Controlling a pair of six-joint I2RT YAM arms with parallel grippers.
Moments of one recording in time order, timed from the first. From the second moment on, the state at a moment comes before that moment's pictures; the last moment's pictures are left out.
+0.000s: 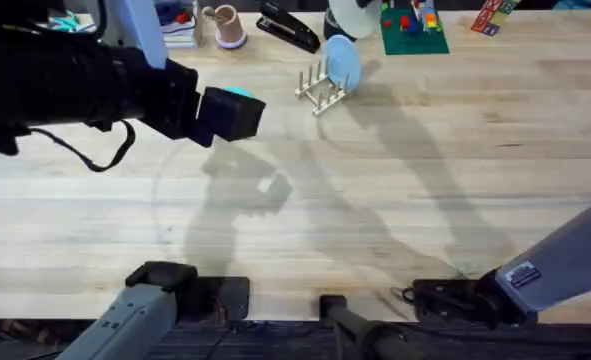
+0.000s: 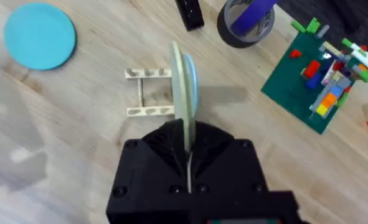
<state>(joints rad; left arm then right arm) -0.10 0.96 1.16 -1.05 0.32 0.29 0.42 1.87 2.05 -1.15 0.01 -0.24</state>
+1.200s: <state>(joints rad) -0.10 0.96 1.16 -1.05 0.32 0.29 0.42 2.10 2.05 -1.11 0.00 -0.29</state>
